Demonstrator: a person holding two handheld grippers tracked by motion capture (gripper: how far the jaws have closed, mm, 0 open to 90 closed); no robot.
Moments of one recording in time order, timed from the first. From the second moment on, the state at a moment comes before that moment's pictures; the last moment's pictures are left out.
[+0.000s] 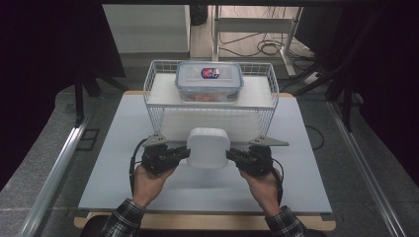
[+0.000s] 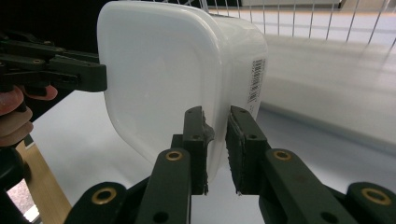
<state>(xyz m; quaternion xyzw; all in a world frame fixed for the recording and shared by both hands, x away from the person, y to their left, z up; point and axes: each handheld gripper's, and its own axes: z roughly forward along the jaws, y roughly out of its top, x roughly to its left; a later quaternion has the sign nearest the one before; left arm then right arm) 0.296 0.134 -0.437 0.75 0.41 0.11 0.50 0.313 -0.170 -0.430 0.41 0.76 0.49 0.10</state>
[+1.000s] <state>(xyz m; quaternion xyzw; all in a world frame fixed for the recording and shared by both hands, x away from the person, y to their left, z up) 0.318 0.142 -0.351 0.73 0.39 0.16 0.53 0.339 -0.160 -0.345 0.37 0.74 0.53 0.15</state>
